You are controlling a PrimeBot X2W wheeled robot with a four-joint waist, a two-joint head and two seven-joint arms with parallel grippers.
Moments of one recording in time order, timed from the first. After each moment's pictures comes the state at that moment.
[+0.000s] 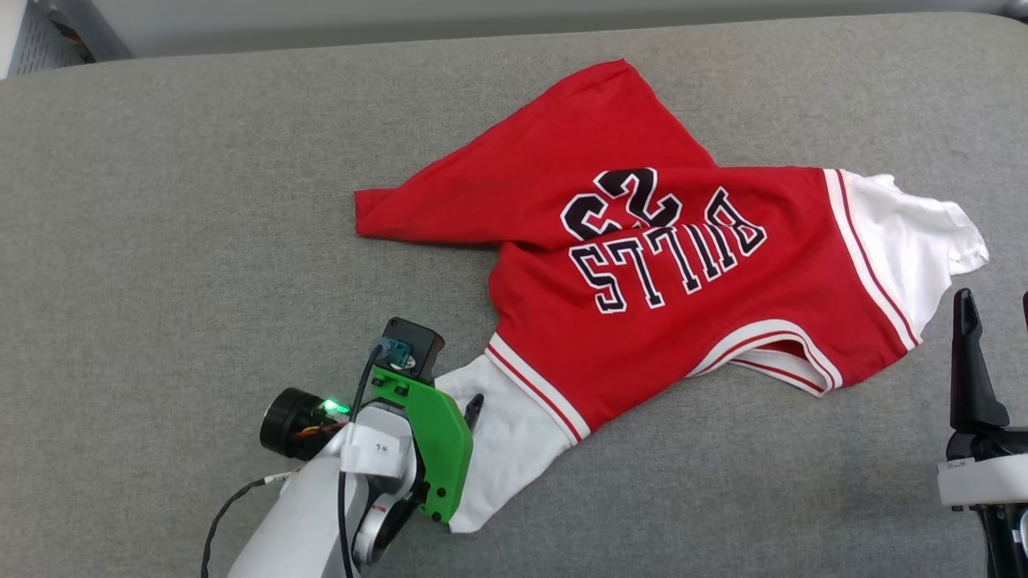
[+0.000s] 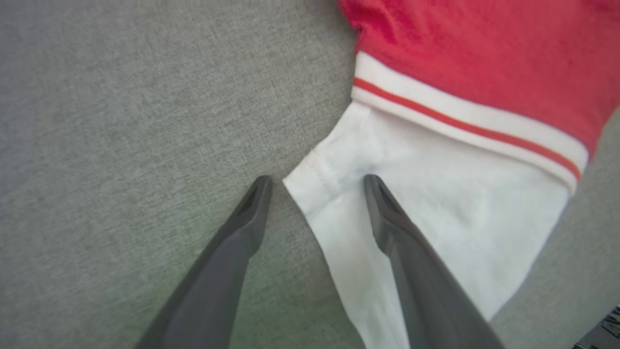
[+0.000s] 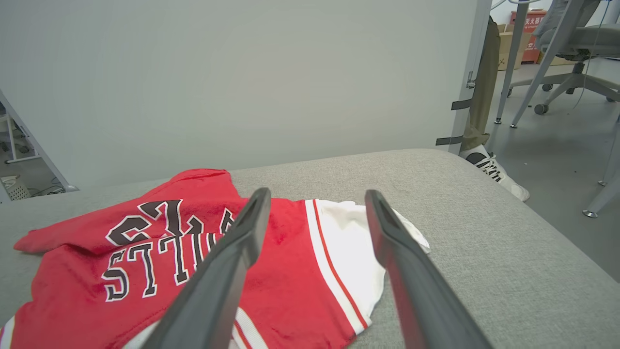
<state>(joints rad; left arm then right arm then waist) -0.28 0.20 -0.42 0.17 -0.31 -0.05 0.55 0.02 -0.23 -0.13 -0.15 0.37 0.13 -0.18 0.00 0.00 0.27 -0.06</state>
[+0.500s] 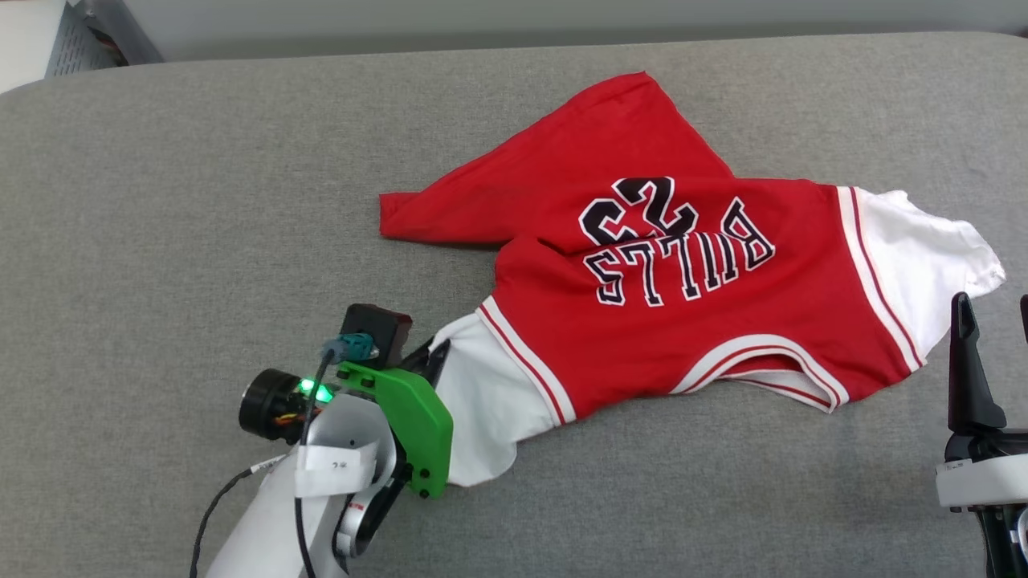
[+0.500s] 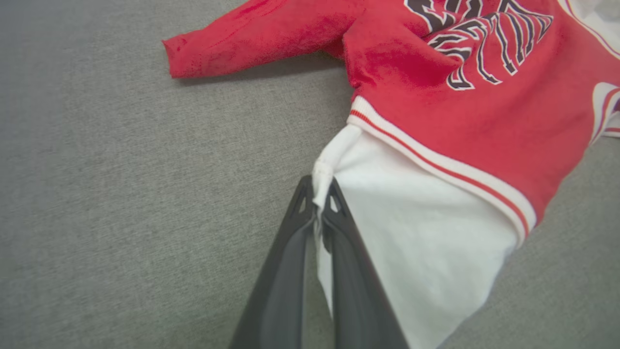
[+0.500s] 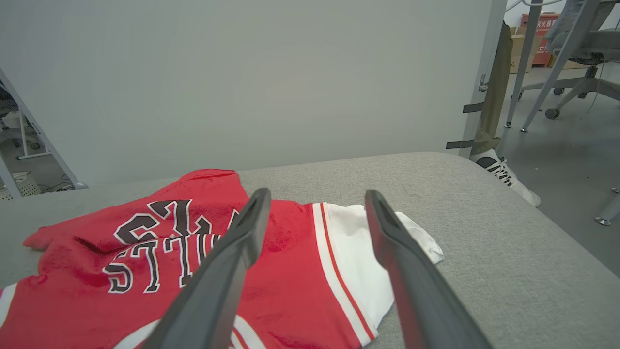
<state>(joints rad) -0.28 0.20 -0.38 0.14 -0.32 -0.03 0.36 0.01 -0.24 -0.13 -0.12 0.36 0.13 -0.19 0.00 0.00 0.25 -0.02</state>
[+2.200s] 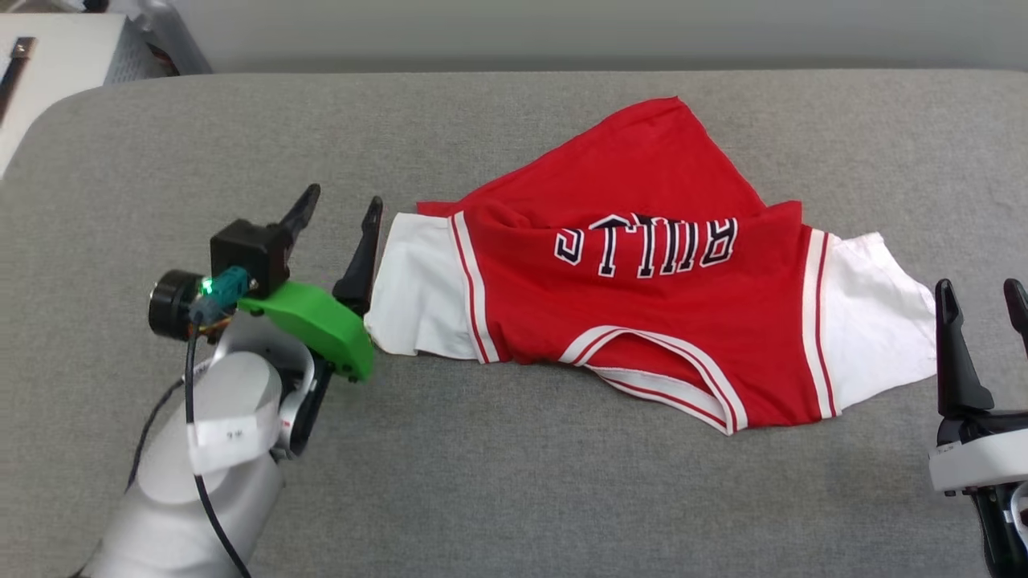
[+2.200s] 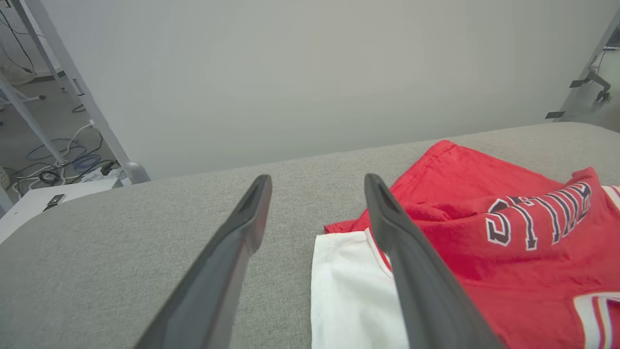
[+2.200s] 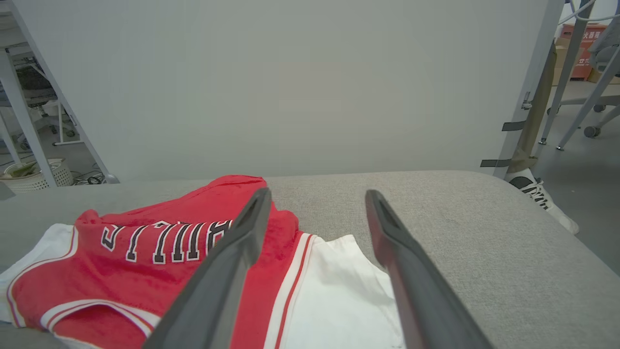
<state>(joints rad) -0.59 0.37 -0.52 0.47 -0.54 0.01 -0.24 -0.04 -0.27 -0.10 -0.09 0.36 0.13 -0.15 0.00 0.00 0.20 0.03</state>
